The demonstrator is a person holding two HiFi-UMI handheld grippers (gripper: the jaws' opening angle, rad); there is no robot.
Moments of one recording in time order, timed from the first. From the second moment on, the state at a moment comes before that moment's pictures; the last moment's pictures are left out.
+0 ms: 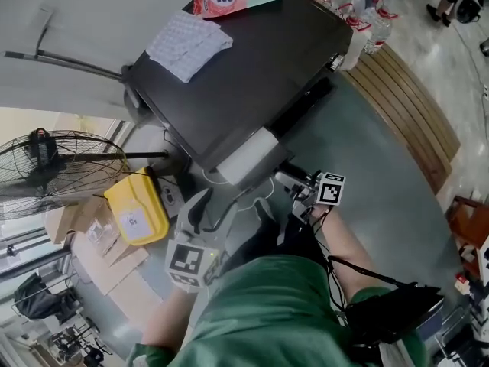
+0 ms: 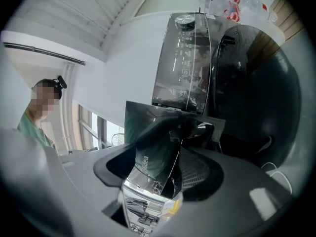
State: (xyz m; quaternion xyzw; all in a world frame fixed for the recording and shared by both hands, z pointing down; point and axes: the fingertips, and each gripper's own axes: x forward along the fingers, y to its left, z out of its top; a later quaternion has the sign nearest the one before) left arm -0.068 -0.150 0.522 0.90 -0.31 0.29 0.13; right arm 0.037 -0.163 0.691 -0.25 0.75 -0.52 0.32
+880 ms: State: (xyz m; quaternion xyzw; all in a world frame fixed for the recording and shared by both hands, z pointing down) left arm -0.057 -0.148 0.525 0.91 -0.27 0.29 0.12; right arm 0.065 -0.097 0.698 -0.30 0.71 -0.54 0.33
